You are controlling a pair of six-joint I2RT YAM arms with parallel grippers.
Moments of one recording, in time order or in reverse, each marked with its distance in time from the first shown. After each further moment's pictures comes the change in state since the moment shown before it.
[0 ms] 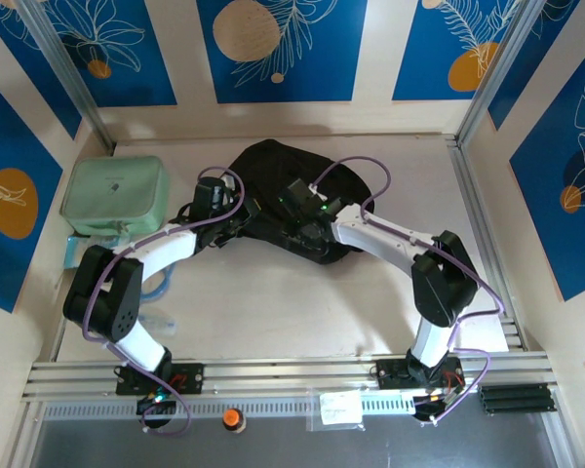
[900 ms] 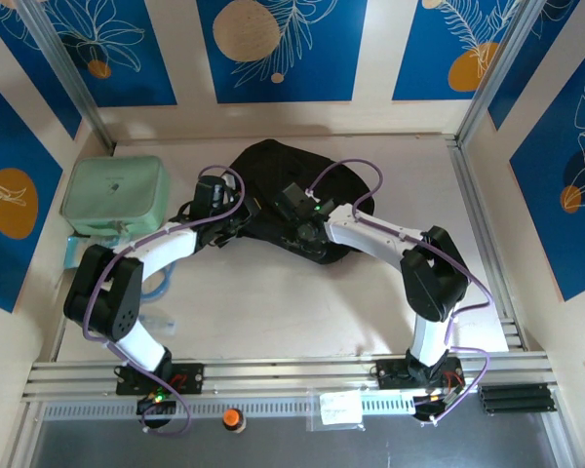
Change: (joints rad) left arm 0.000 0.005 0.018 -0.024 0.003 0.005; right arm -0.002 0.049 0.013 -0.037 0.003 -0.029
